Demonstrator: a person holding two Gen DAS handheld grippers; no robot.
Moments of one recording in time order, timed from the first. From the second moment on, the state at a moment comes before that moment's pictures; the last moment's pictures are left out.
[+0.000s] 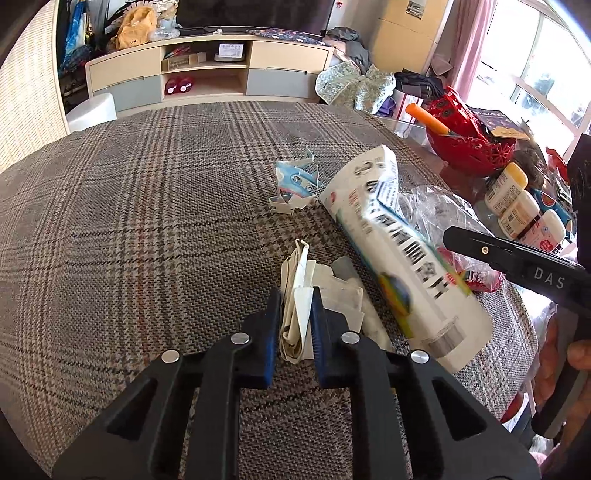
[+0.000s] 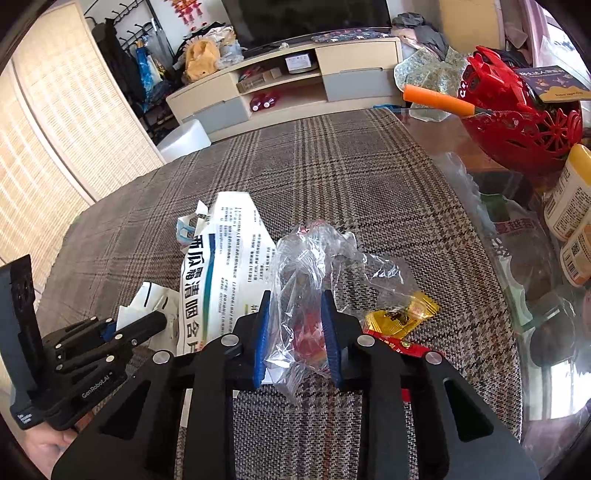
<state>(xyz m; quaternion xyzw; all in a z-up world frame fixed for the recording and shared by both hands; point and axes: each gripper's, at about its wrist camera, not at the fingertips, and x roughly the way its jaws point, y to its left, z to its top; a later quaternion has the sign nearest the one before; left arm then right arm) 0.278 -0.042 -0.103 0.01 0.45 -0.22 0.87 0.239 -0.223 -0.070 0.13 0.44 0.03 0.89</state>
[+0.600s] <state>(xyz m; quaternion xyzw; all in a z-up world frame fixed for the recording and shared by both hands) 0.158 -0.037 0.009 0.03 0.38 -0.20 0.90 0.136 -0.216 0.040 0.12 0.37 0.05 0.92</state>
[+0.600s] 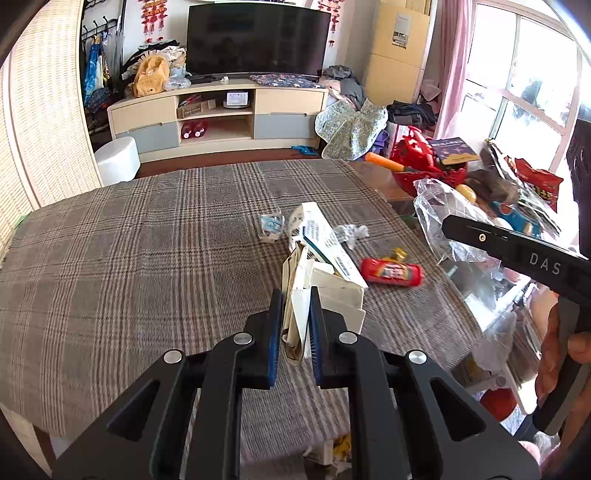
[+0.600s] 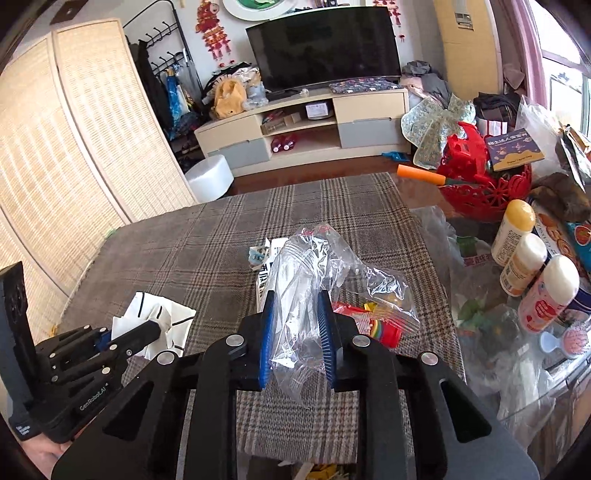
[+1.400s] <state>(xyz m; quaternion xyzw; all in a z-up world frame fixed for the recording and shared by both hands) -0.005 -0.027 -0.126 -0.01 0.49 -0.23 0.84 -0.035 -0.195 -0.094 0.10 0.47 0.09 0.87</state>
